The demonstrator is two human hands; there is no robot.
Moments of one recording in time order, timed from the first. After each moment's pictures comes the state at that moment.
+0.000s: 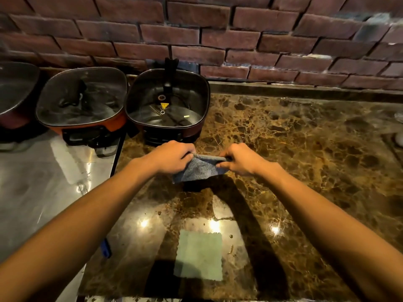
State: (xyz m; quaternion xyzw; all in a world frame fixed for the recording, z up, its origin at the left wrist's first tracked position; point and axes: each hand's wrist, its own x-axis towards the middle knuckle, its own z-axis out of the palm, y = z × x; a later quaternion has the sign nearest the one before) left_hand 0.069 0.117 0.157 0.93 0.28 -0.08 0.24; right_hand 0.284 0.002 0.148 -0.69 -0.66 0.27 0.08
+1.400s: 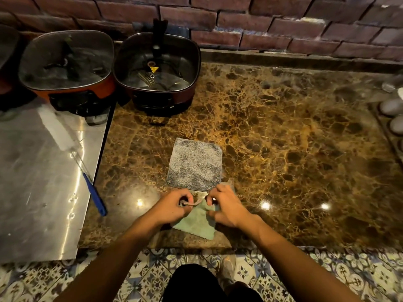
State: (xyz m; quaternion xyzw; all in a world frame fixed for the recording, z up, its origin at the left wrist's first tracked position) left_hand -0.013 -0.073 0.021 0.75 0.37 -0.03 0.54; right_hand 0.186 -0.187 0.025 -0.72 -0.58 0.36 0.08
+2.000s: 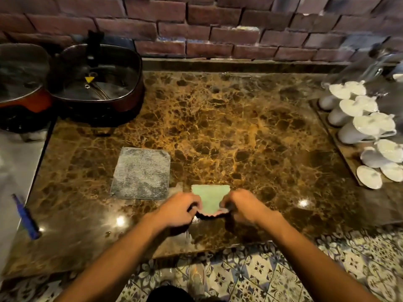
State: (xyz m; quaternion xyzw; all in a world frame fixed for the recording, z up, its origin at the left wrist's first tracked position) left_hand 0.153 -0.147 0.042 0.89 0.22 -0.13 0.38; right_hand 0.346 -0.285 0.078 -0.76 -0.55 0.33 -0.06
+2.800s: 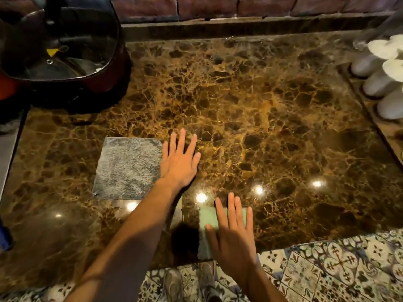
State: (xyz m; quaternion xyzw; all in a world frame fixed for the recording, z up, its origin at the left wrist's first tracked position) left_hand 0.237 -0.087 -0.027 0.91 0.38 -0.08 0.15; right_hand 0.258 -0.341 -0.047 -0.86 -0.47 0.17 0.05
